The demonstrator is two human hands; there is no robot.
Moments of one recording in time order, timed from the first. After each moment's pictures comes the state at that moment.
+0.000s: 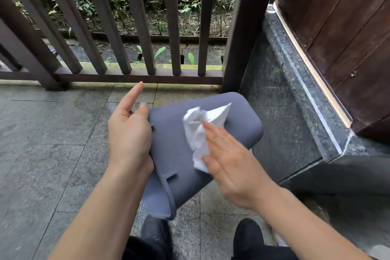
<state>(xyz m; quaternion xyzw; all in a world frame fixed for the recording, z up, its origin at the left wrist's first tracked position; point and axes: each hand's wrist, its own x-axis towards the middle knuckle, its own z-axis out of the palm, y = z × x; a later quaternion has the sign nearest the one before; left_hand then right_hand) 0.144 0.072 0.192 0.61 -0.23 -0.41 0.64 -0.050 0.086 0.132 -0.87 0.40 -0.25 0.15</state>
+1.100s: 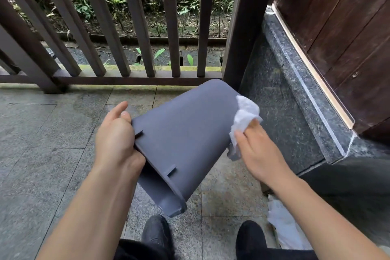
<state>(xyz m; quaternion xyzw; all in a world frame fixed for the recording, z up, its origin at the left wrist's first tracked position) 0.170 0.056 0.180 0.60 -0.09 -0.45 0.65 -0.089 0.044 0.112 -0.72 0.61 -0.22 0.25</state>
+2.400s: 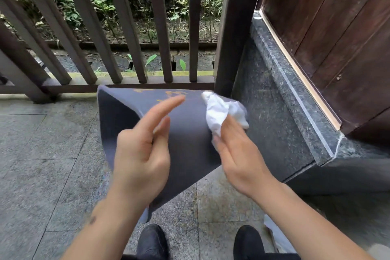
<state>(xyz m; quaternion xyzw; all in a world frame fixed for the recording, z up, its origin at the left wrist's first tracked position) 0.135 0.094 0.193 0.52 -0.66 -0.17 0.52 -0.061 0.065 0.148 -0.77 0.49 -0.33 0.24</state>
